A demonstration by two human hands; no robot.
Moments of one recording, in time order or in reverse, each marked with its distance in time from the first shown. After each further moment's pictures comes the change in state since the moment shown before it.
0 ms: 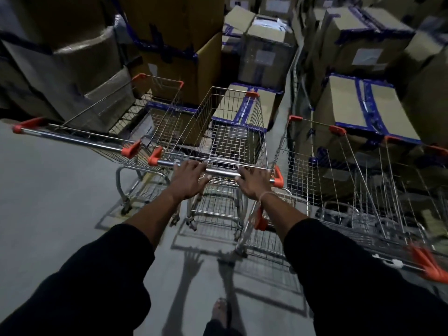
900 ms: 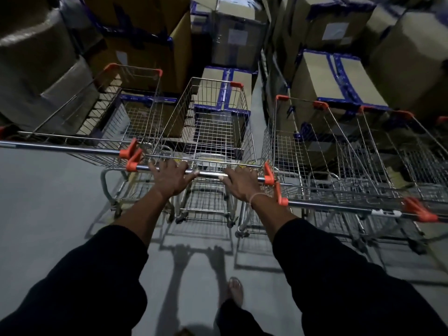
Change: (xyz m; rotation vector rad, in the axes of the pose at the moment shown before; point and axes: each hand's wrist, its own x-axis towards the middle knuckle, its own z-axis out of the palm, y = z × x) left_hand -0.030 -0.083 -0.024 0.067 -0.187 -0.073; right_hand -0.040 -0.102 0.043 -0.025 0.048 0.023
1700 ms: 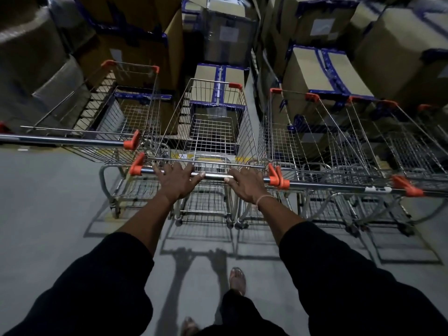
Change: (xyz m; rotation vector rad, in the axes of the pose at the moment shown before) left_hand -0.051 -0.005 0.021 -0.022 -0.001 0.041; right_hand -0.060 -0.015 0.019 0.029 0.019 0.050
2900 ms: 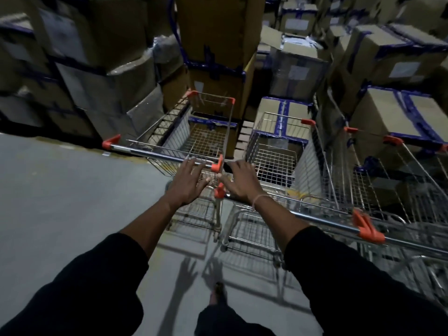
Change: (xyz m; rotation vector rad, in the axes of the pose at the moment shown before) left_hand 0.002 -0.238 -0.046 -0.150 0.305 0.110; right_hand 0.116 -0.256 -0.008 0.104 0.133 -0.276
